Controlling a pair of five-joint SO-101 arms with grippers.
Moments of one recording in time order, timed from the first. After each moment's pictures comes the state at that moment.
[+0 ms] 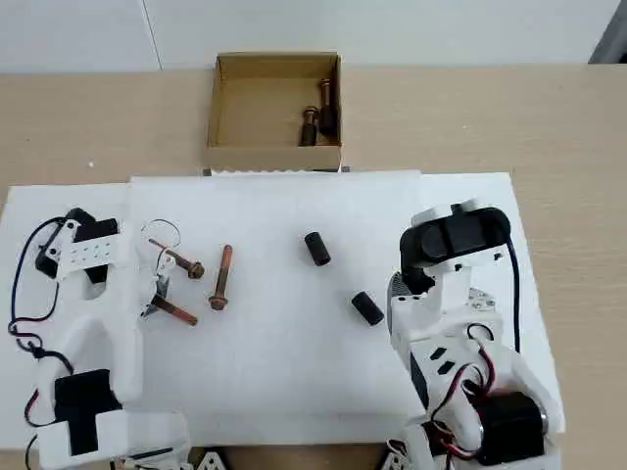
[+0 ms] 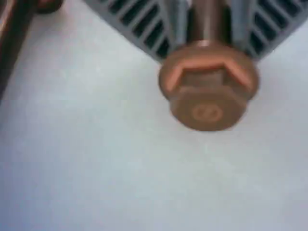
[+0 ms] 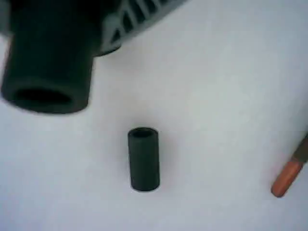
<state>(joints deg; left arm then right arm) -17.3 -3.4 35.2 70.4 56.5 -13.9 -78.6 47.6 78.3 -4.7</state>
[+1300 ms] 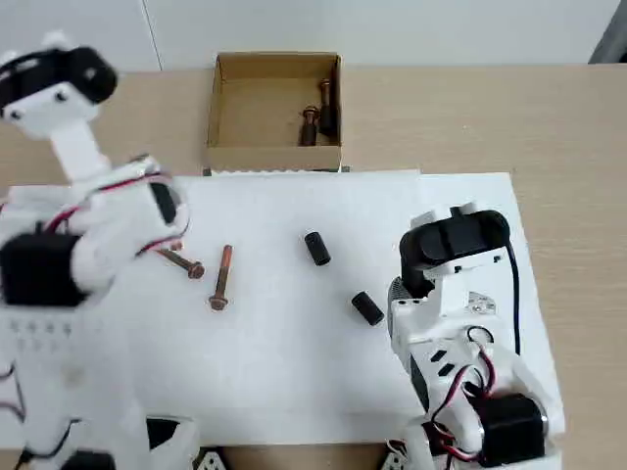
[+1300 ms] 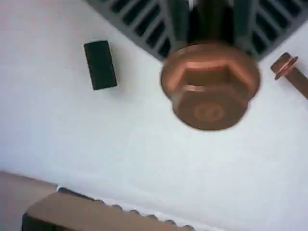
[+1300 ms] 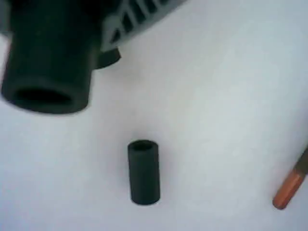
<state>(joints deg) -1.3 -29.7 -9.6 99.4 24.9 -13.9 -78.9 47.6 79.9 -4.7</state>
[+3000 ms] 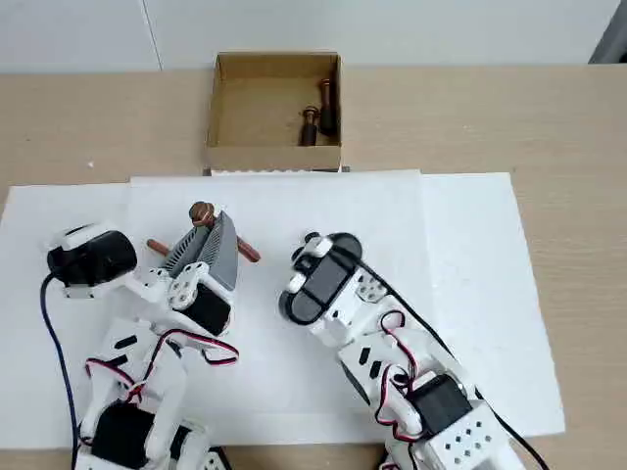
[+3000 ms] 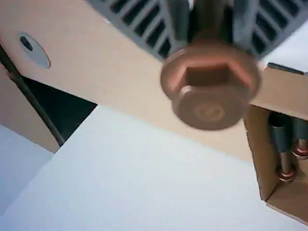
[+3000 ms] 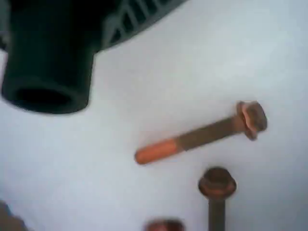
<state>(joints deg) 13.1 -94.3 71.8 41.4 41.5 -37.0 -79.0 75.3 36.7 15.8</state>
